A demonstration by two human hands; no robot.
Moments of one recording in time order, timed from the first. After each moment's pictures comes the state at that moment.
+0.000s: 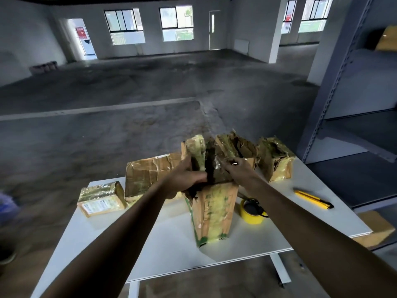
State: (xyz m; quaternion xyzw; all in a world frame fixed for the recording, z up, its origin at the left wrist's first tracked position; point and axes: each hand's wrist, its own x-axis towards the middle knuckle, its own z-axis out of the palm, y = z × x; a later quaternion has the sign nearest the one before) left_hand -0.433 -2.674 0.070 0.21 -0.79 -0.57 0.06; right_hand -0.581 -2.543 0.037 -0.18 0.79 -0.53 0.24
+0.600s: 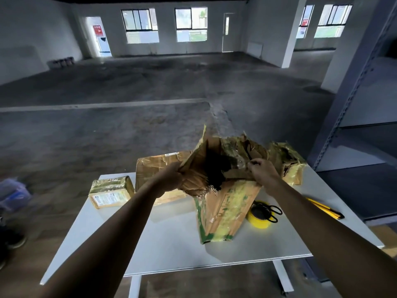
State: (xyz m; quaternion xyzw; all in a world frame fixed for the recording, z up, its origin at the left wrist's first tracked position) left_hand -0.398 -2.718 0.057 0.29 -0.81 -0.51 0.07; right_hand -0.598 -2.525 0.045 -0.14 0.83 -0.51 0.19
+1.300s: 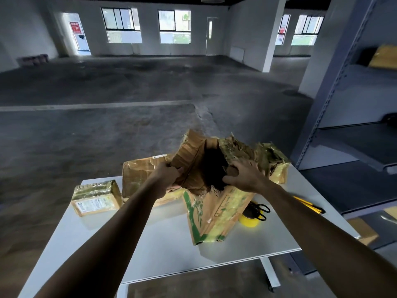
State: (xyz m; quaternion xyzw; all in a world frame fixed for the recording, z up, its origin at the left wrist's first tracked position) left_hand -0.423 -2.718 0.049 0.37 -0.65 -0.65 0.16; right_hand -0.579 -2.524 0.054 -0.36 0.90 -0.17 0.15
